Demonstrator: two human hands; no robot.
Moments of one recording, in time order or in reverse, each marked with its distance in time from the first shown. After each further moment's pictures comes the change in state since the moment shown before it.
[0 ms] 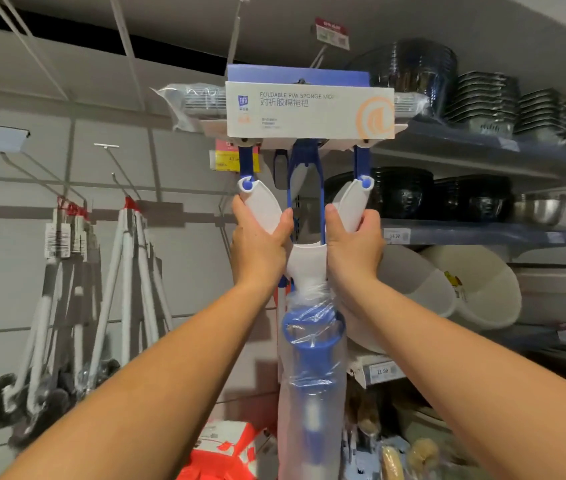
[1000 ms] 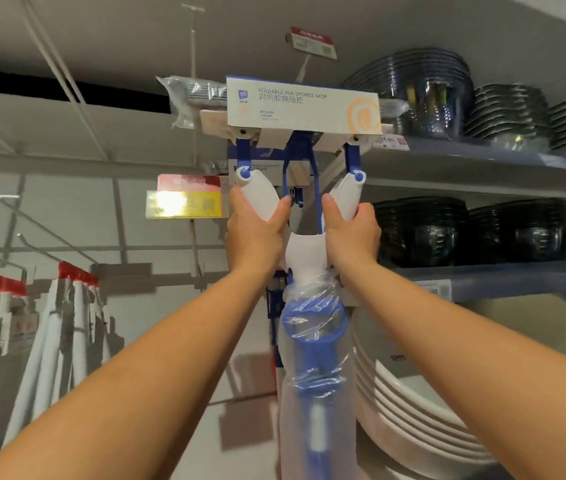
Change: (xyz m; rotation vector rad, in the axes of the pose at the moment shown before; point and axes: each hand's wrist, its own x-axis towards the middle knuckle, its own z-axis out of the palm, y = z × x) left_hand 0.155 -0.034 0.120 0.032 0.062 0.145; right_hand 0.173 0.046 0.081 0.120 -0.031 -0.025
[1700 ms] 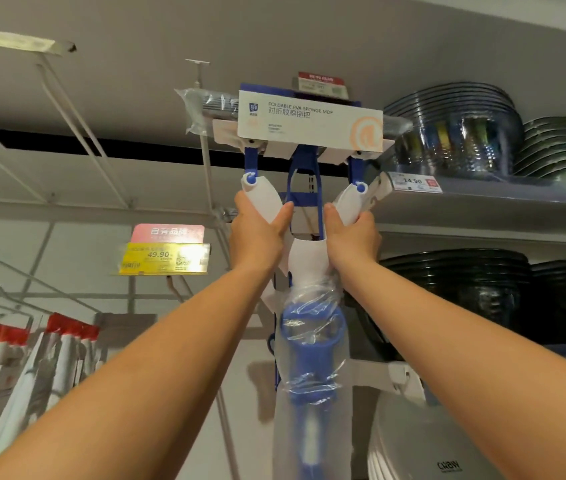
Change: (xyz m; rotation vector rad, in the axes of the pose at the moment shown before) left_hand 0.090 0.009 0.050 0.102 0.095 0.088; right_hand 0.103 -0.008 0.042 0.047 -0.085 -0.032
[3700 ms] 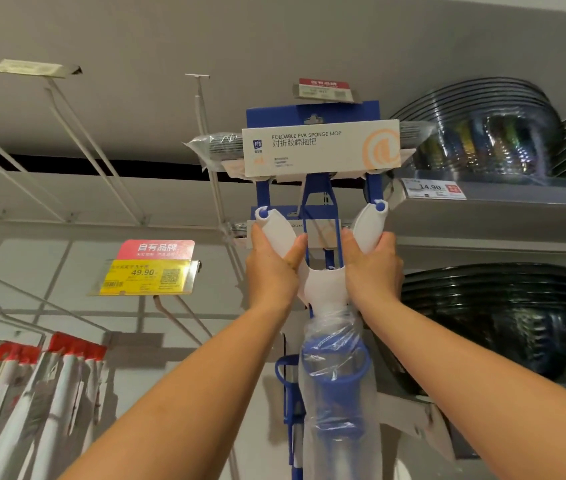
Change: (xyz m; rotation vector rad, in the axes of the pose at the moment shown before) left_hand -0.002 -0.033 0.044 -0.134 0.048 0.000; right_hand 0.019 0.042 -0.002 0.013 0.010 -0.107
